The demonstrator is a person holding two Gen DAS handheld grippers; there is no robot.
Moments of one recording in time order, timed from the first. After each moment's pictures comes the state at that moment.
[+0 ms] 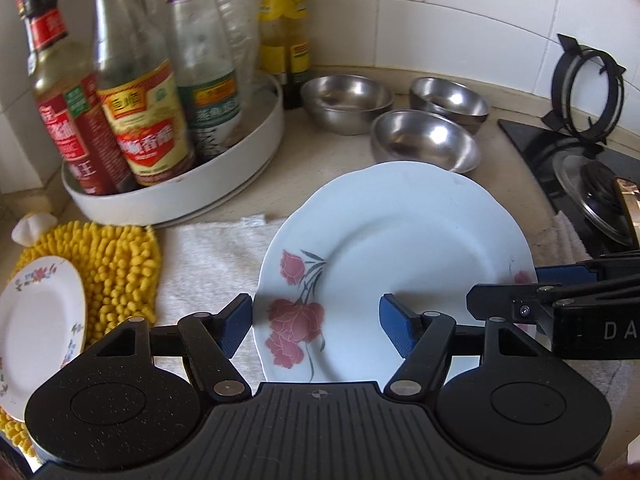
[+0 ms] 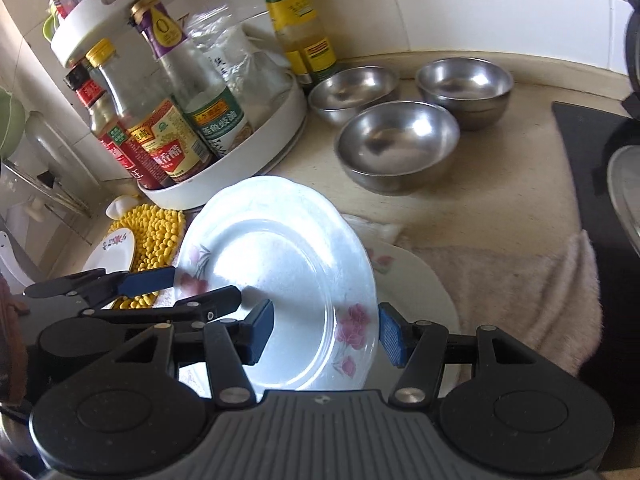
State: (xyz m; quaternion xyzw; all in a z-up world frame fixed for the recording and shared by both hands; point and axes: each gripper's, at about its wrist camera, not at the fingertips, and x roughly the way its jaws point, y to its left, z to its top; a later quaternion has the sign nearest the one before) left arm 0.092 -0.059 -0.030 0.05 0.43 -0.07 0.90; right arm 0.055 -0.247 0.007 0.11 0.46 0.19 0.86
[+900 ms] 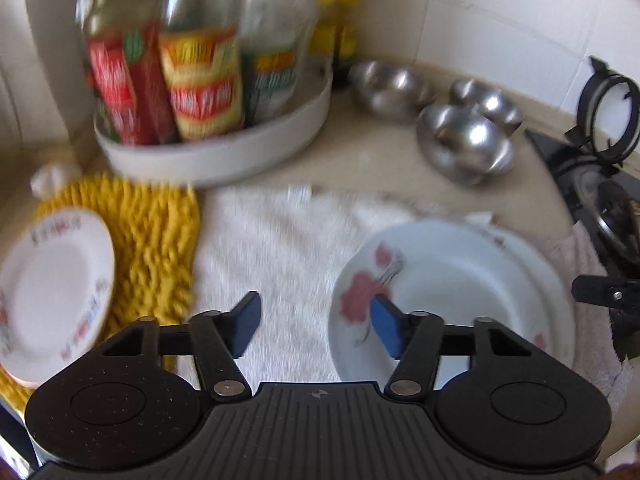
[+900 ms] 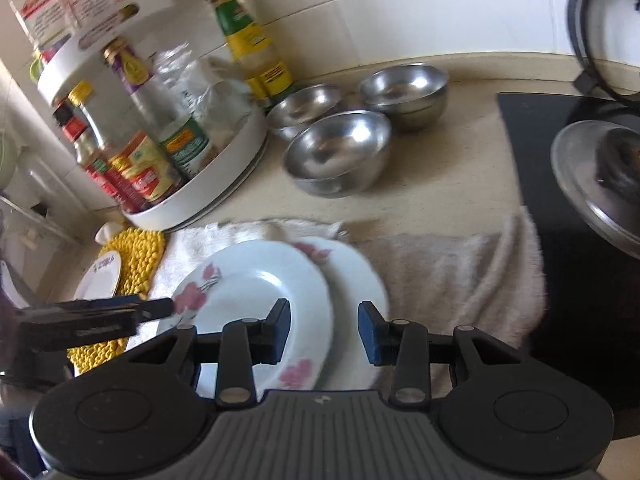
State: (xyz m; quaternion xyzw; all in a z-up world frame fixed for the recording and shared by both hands) left arm 0.093 -0.015 -0.041 0.00 0.46 -0.04 0.88; right arm 0.039 -0.289 0.001 0.14 0.44 0.17 0.87
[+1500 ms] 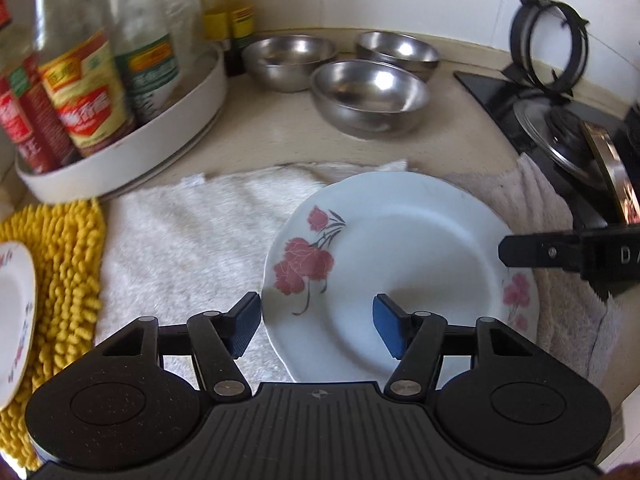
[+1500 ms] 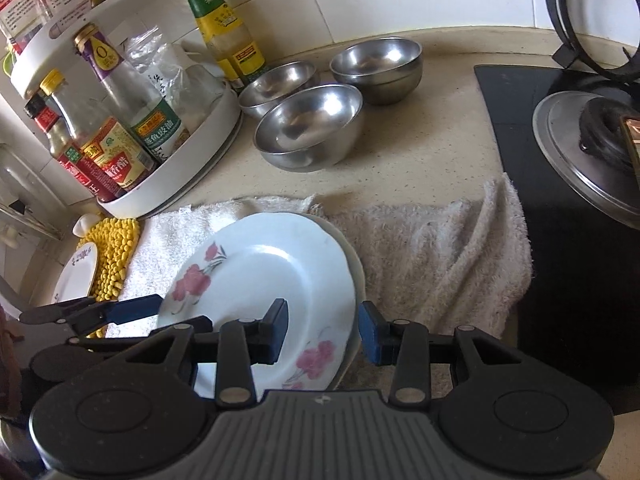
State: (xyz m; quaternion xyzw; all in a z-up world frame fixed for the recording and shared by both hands) left arm 0.080 -0.081 -0.060 0.08 0.46 -0.12 0.88; right arm 0.034 -0.298 -0.013 0.15 0.47 0.13 0.86
